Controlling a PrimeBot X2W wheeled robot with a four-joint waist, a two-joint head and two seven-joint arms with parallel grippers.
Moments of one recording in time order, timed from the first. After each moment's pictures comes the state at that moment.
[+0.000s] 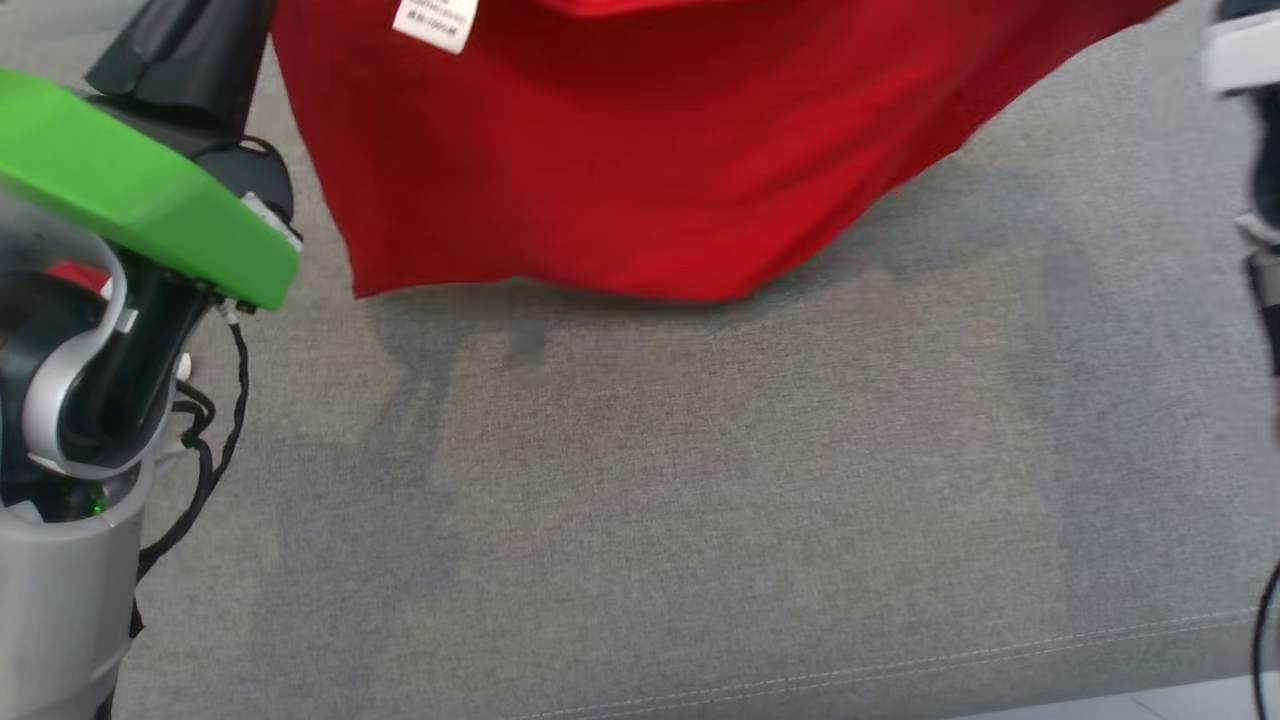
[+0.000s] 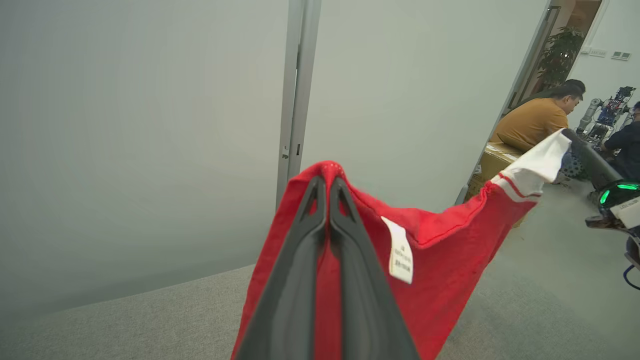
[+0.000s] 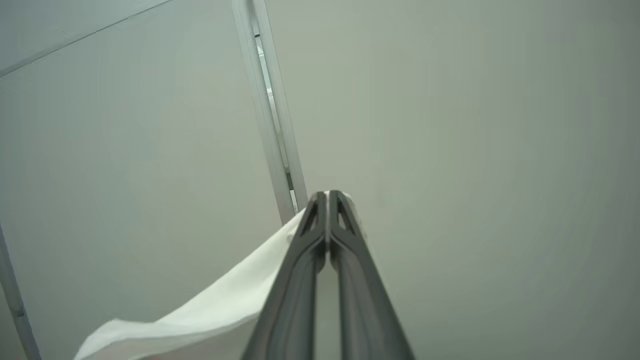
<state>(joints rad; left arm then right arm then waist) -0.68 0.28 -0.23 -0.37 -0.71 0.12 0.48 -0.78 -0.27 0.08 0.31 0.50 0.12 -0.25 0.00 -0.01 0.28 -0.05</state>
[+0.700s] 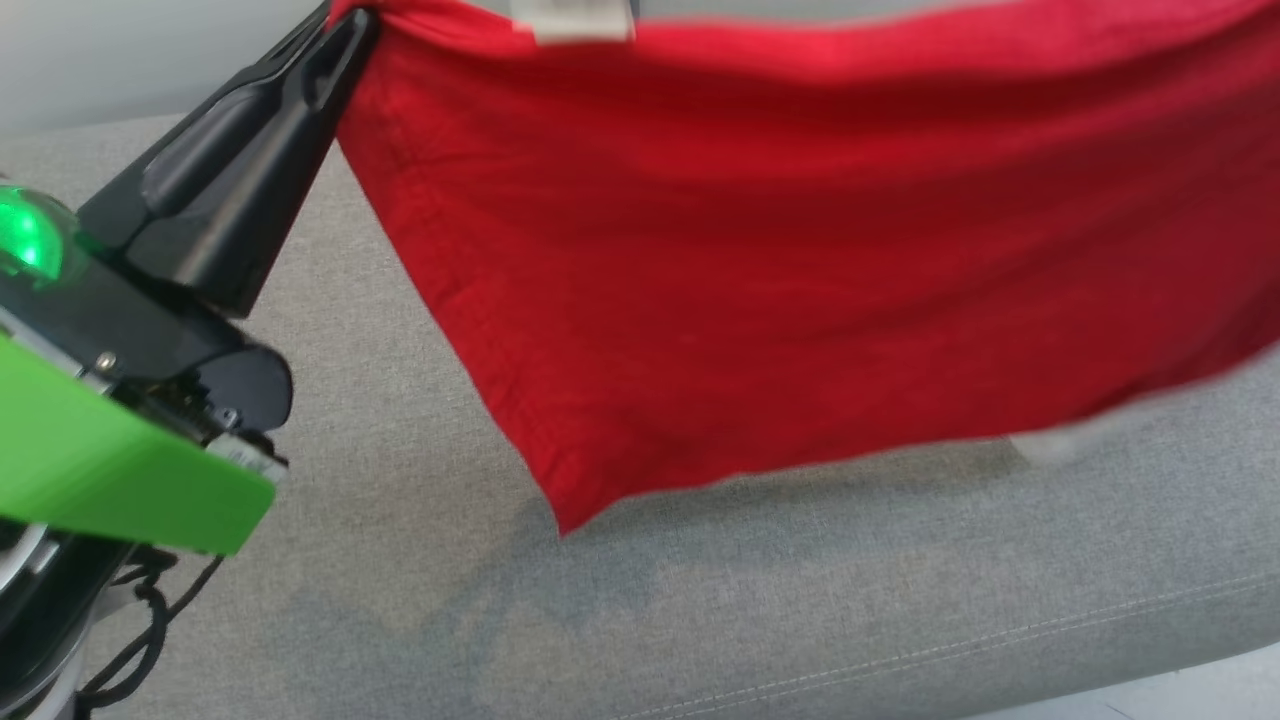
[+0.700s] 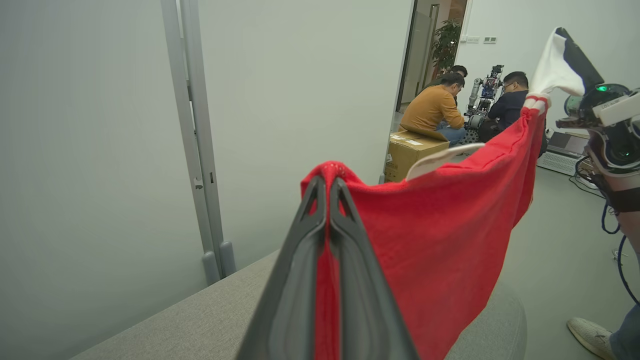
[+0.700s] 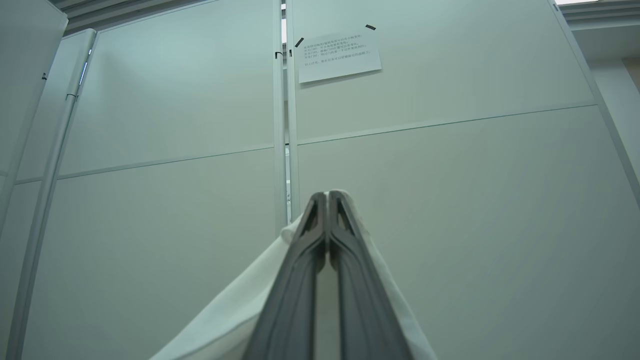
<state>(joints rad) -0.57 0.35 -0.18 -0.72 -0.86 0.12 0.67 -0.60 -0.50 -0.19 -0.27 0.76 0.12 -0.07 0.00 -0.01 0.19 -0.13</state>
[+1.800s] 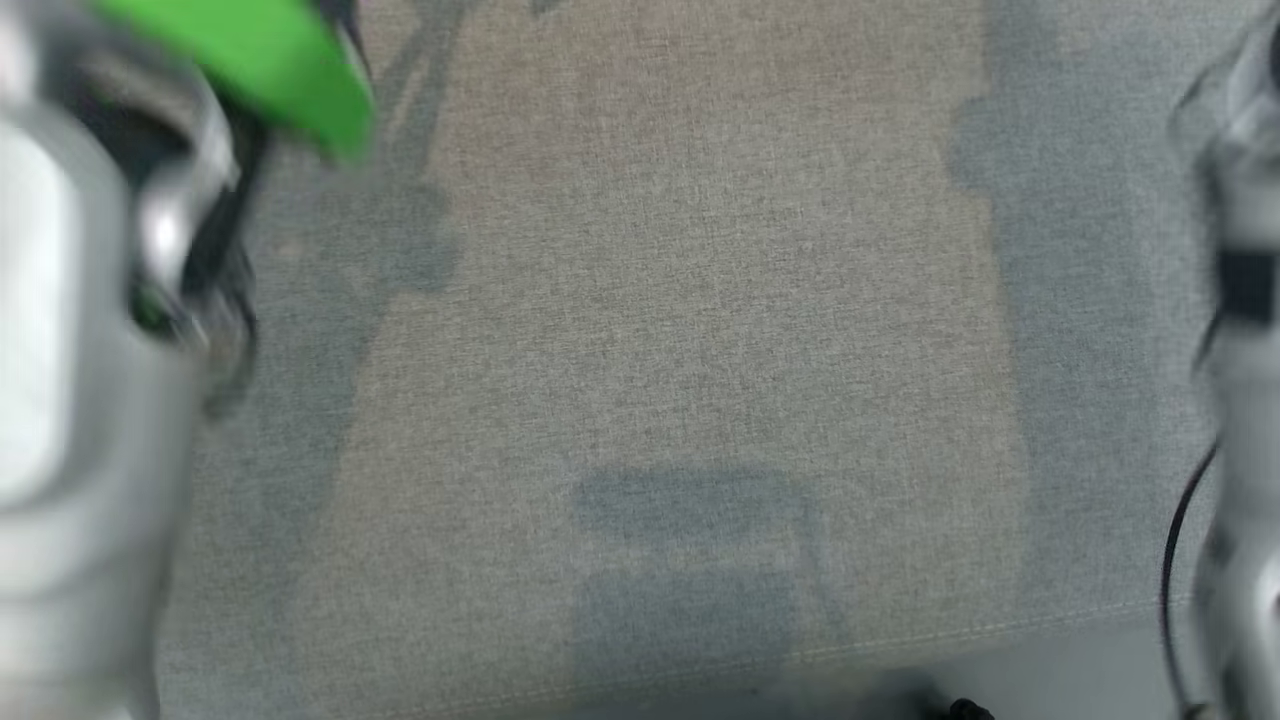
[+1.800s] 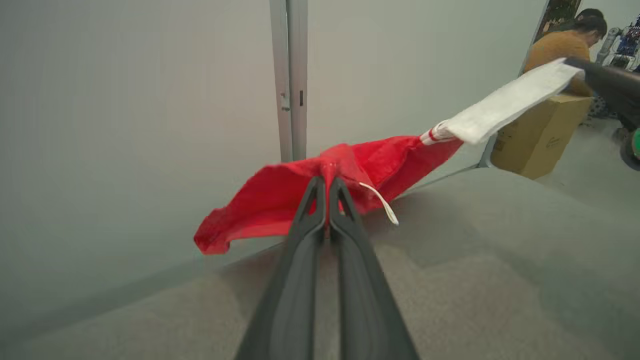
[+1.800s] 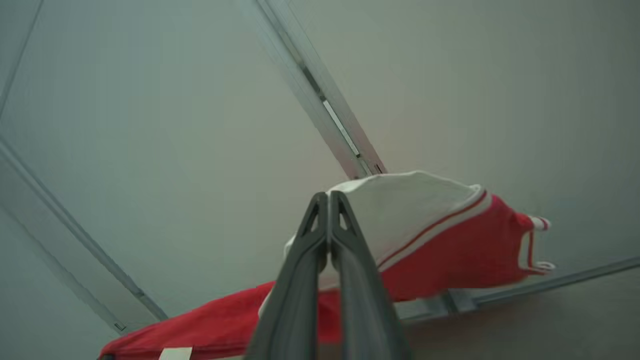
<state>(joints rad) -0.97 0.22 -0.35 -0.05 -0.51 -0.06 0.23 -0.96 -0.18 0.11 0.07 0.80 0.00 0.01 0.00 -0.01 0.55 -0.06</state>
